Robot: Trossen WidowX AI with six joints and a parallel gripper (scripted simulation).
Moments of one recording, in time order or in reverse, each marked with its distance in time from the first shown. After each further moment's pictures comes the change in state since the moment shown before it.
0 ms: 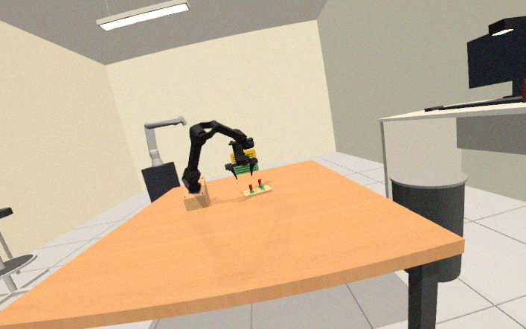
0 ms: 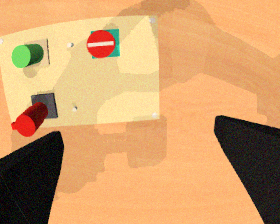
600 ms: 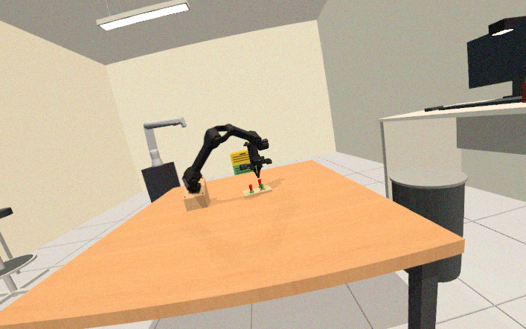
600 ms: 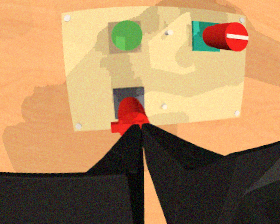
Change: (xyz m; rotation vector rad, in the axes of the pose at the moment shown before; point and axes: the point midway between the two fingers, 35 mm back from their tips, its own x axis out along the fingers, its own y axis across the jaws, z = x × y) arm 0.023 0.081 -0.002 0.001 -0.006 -0.006
